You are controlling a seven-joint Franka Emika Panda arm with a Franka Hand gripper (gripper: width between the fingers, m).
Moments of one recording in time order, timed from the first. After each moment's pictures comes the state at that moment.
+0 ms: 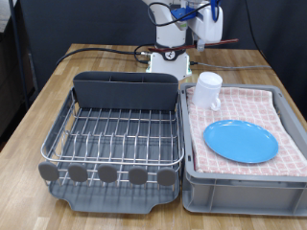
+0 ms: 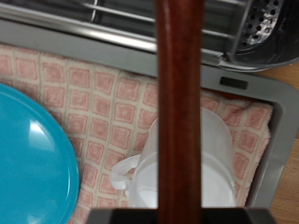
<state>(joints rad) 0.01 -0.49 0.11 -2.68 0.10 2.24 2.19</state>
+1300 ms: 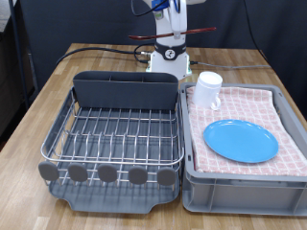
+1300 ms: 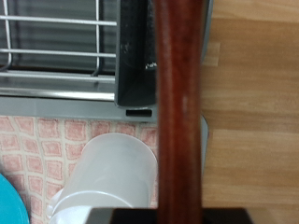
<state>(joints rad) -0.04 -0.64 -0.02 -2.77 0.13 2.10 2.16</state>
